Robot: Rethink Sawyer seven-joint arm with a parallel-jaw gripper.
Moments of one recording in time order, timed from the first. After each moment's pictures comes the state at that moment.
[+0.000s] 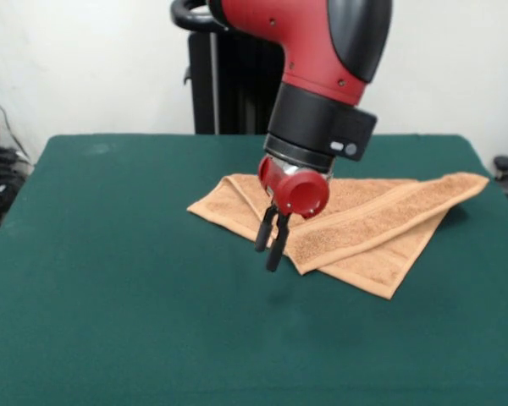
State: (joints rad) arm 0.11 -0.40 -0.31 1.69 0.51 -0.06 2.67
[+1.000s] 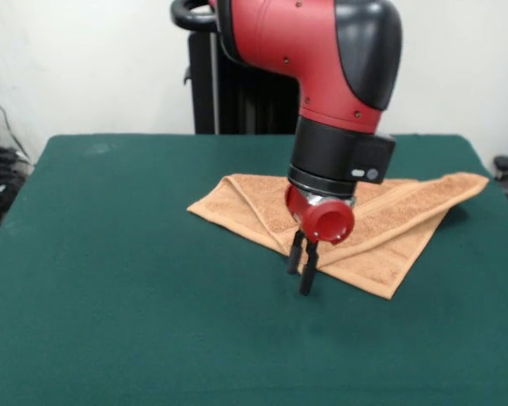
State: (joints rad) arm 0.06 -0.38 -0.20 1.69 0.51 -0.06 2.67
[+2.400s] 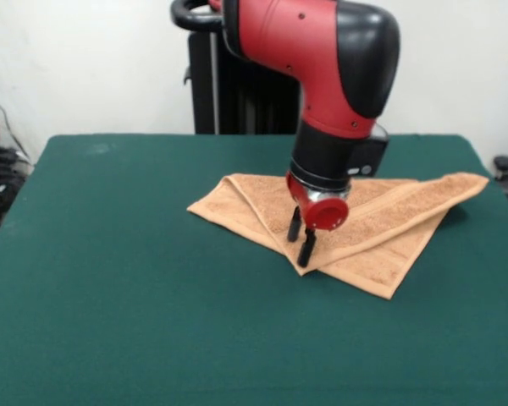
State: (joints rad) arm 0.14 -0.32 -0.31 1.69 0.51 0.18 2.67
